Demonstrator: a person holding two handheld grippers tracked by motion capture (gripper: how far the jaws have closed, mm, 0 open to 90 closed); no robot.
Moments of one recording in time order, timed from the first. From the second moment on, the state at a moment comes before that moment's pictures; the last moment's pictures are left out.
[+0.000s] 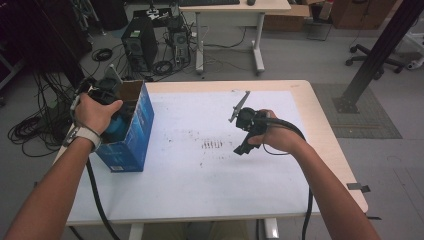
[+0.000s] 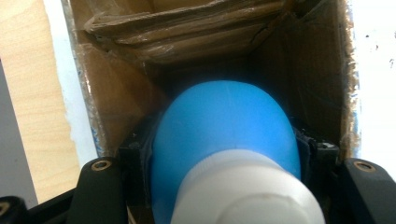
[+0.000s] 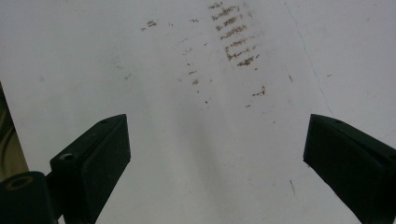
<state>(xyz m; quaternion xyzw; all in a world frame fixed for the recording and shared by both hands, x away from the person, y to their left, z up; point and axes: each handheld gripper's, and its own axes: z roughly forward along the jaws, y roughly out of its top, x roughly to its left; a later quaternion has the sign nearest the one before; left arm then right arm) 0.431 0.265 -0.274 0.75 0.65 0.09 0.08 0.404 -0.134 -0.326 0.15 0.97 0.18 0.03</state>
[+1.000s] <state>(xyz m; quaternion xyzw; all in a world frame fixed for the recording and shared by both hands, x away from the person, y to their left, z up) 0.436 0.270 -0.286 0.75 0.65 0.08 0.09 0.407 -0.133 -0.329 0.15 0.97 0.18 0.03</state>
